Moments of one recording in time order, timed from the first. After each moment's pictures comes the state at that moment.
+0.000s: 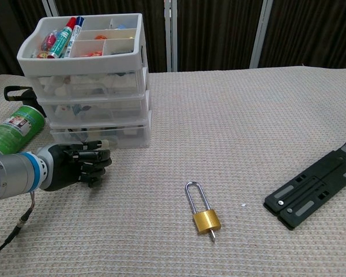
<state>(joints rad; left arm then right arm) -0.57 -1.64 -0.34 -1.55 0.65 0.61 -0.51 0.04 -1.10 0.03 -1.70 -1.61 1.56 -0.07</state>
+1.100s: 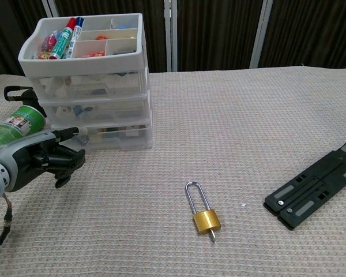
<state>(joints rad) -0.43 -1.62 -0.23 -1.68 0.98 0.95 -0.26 0.03 -1.11 0.03 -1.71 -1.61 1.56 -0.10</state>
